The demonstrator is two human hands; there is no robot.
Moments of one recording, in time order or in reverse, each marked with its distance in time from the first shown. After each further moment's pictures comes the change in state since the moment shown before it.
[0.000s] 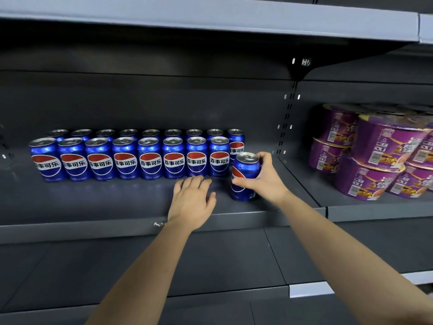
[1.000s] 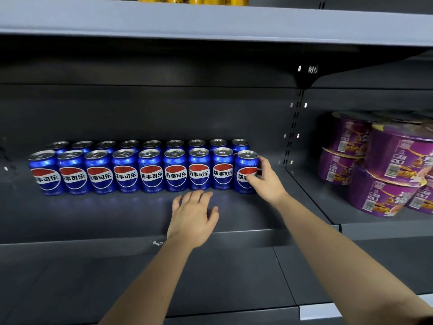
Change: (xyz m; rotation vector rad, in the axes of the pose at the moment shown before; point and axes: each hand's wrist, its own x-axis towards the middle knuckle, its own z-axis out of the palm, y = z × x) left_hand 0.005 -0.005 0.006 -0.055 -0.065 -0.062; right_hand 0.050 0.012 0.006 -0.031 0.077 0.002
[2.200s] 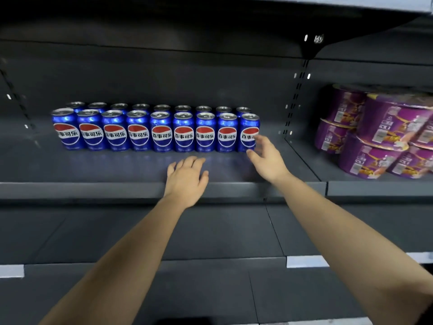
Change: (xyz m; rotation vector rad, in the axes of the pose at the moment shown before) left_hand -0.043 -0.013 -0.020 -0.038 0.017 -0.038; right_hand -0.074 -0.019 0.005 -0.226 0.010 -0.076
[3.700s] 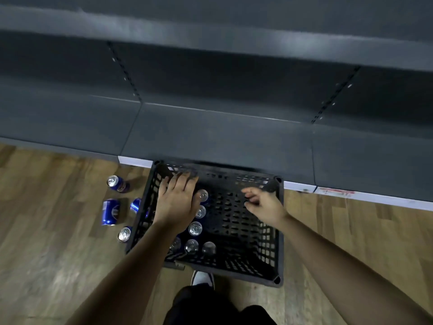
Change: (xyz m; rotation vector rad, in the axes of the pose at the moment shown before) left_hand -0.478 -0.184 0.393 0.095 -0.407 -0.254; right_hand -0.428 0.421 0.387 -0.129 -0.811 0.399
